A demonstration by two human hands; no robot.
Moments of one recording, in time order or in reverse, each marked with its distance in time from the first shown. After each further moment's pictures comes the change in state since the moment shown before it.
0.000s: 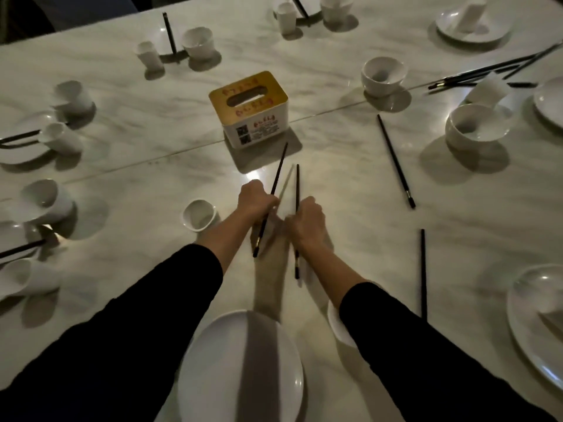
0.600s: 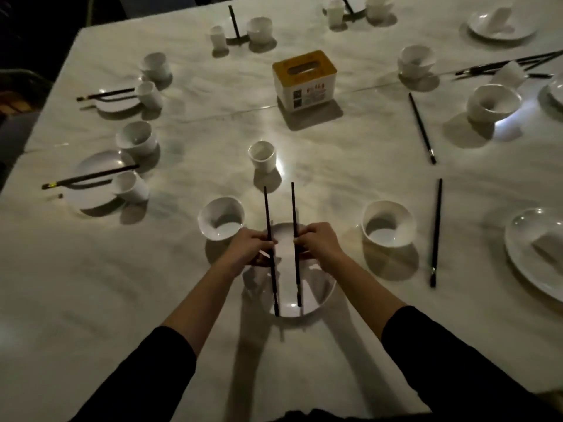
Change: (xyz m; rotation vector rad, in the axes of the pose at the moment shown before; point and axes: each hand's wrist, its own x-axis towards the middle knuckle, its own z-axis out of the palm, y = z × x) left_hand -0.267 -0.148 -0.035 -0.692 -0.299 -0.277; right_hand -0.212 0.021 0.019 0.457 -0.411 0.186
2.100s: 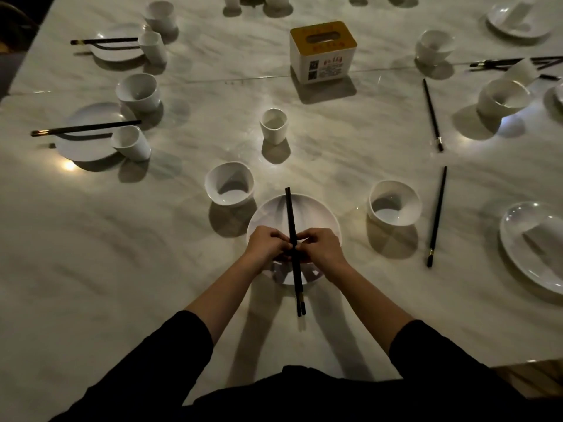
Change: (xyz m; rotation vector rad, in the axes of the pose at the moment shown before) left_hand -0.018 -0.053 0.034 -0.072 0.012 -0.015; right_hand -0.044 0.054 0.014 -0.358 0.028 -0.133
